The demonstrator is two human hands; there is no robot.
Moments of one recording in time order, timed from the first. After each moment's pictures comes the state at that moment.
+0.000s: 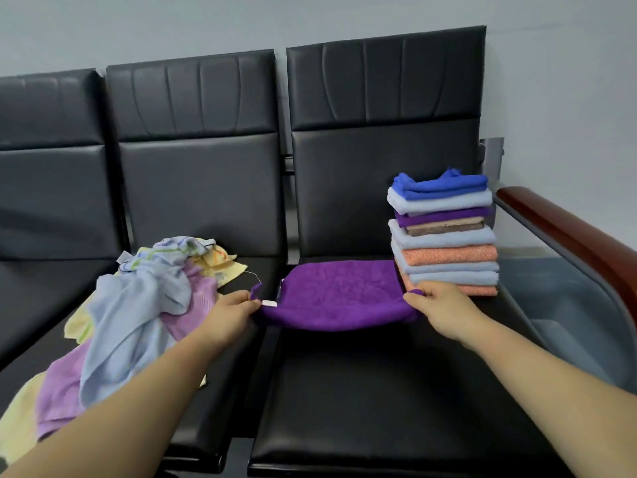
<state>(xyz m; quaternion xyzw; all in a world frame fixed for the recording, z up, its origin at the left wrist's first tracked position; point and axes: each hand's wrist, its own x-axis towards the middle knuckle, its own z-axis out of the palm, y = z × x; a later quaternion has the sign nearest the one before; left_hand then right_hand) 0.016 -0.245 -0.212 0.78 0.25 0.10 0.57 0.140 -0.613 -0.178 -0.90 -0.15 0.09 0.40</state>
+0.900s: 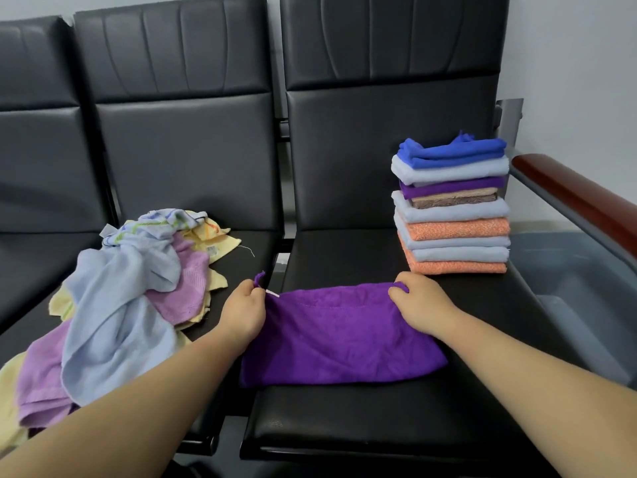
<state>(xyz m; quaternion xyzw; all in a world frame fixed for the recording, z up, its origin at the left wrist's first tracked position) 0.028 -0.296 -0.235 0.82 0.34 0.15 0.45 0.146 -0.577 -0.219 -0.93 -0.15 0.09 0.32</state>
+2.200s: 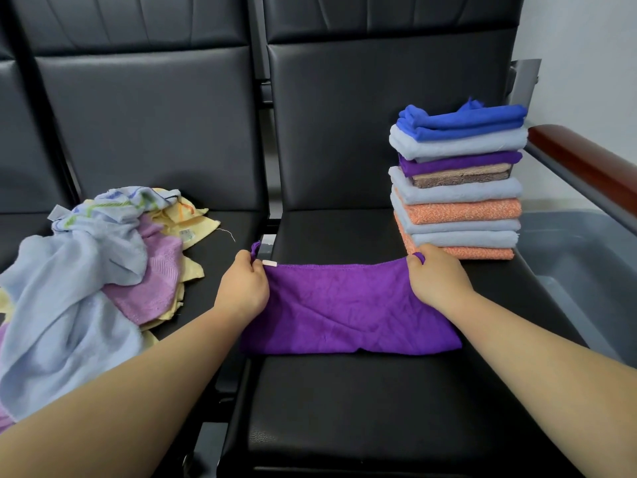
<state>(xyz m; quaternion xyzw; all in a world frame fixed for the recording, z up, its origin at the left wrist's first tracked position) 0.082 -0.296 -0.250 0.87 0.32 0.15 0.36 0.198 -0.584 -0.245 -0.95 -0.07 0.00 0.30</state>
